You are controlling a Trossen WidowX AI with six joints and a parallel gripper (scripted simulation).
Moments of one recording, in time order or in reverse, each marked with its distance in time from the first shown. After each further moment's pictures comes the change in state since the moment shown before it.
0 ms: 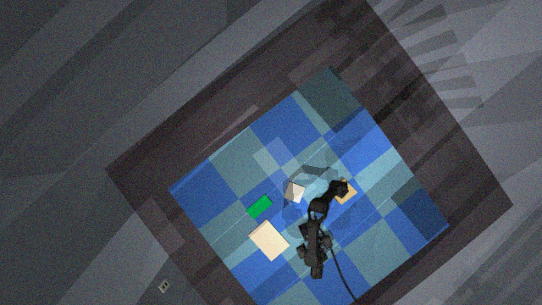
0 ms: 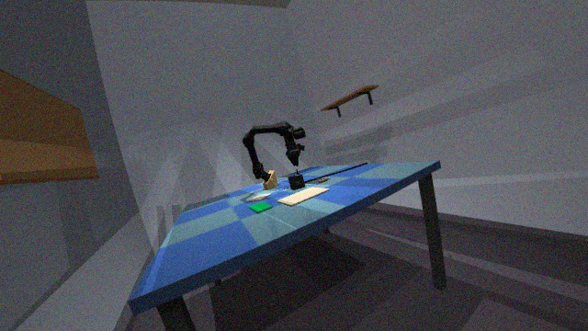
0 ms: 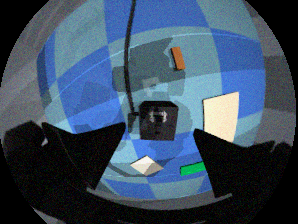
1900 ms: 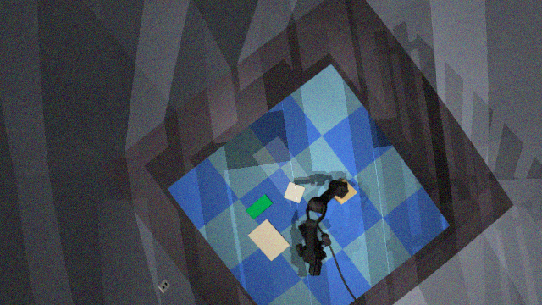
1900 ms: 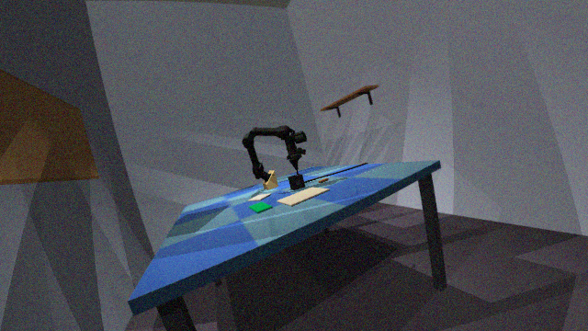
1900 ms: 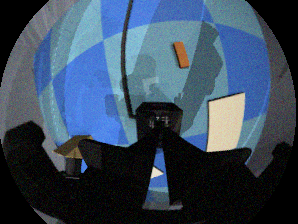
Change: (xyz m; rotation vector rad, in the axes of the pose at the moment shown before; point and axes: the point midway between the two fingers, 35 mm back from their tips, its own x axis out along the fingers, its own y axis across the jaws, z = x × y) arm 0.026 0.000 0.000 -0.001 0.002 0.000
